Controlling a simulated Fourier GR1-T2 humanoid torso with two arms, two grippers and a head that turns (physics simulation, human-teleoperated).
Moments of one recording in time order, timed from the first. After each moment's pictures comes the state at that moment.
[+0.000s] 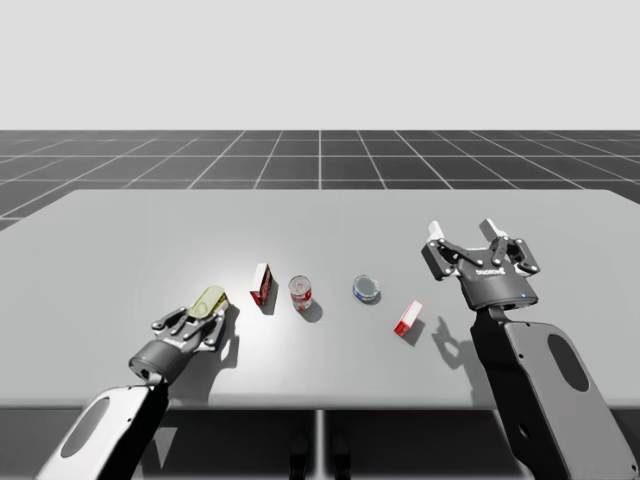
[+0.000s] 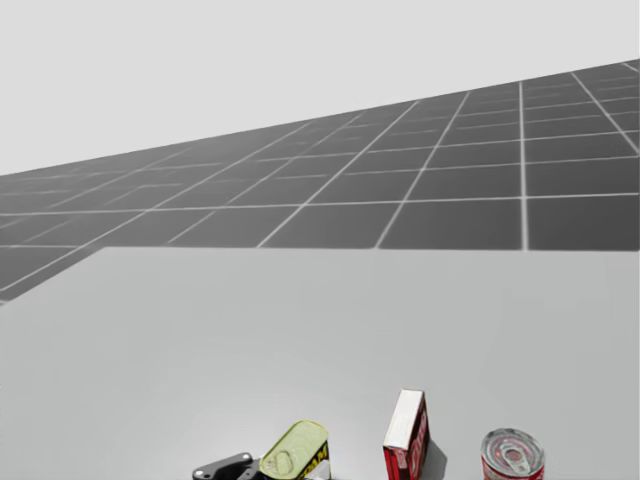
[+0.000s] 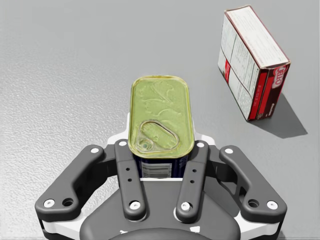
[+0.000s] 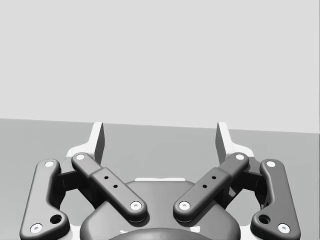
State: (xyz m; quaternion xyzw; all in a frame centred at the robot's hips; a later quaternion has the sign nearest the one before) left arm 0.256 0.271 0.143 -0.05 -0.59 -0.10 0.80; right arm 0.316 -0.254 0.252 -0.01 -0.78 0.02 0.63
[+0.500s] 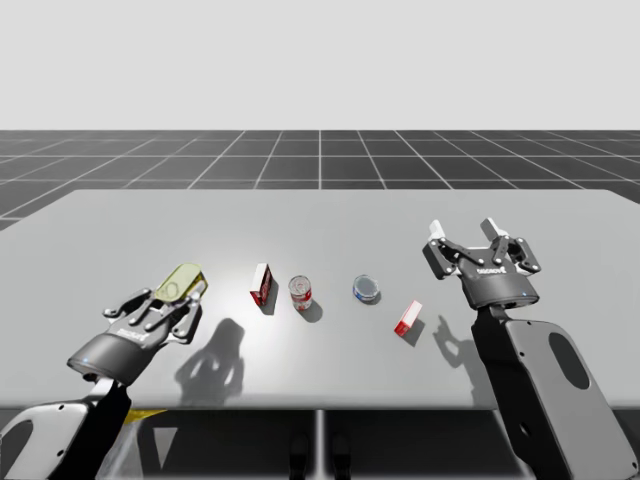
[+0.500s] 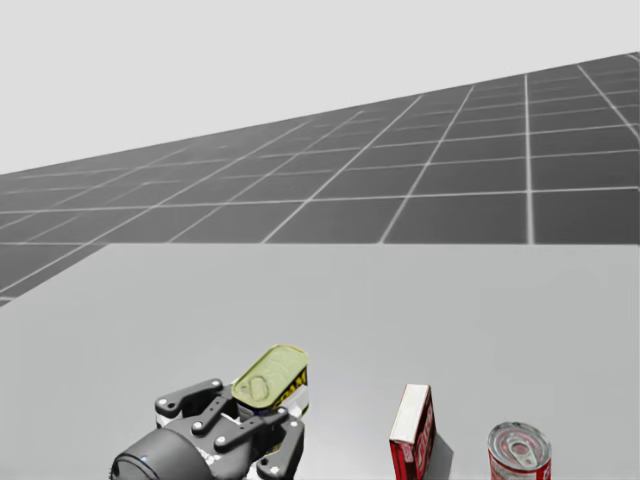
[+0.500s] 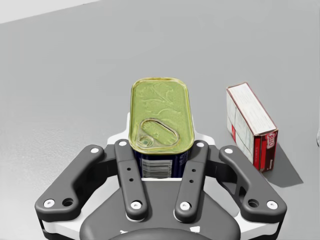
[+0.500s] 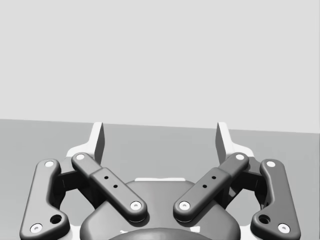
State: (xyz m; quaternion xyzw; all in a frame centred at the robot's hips) left arm 0.242 0.275 0.219 -0.01 -0.64 -0.12 0.76; right arm 0.318 -0.256 0.253 -0.01 -0.78 0.02 0.63
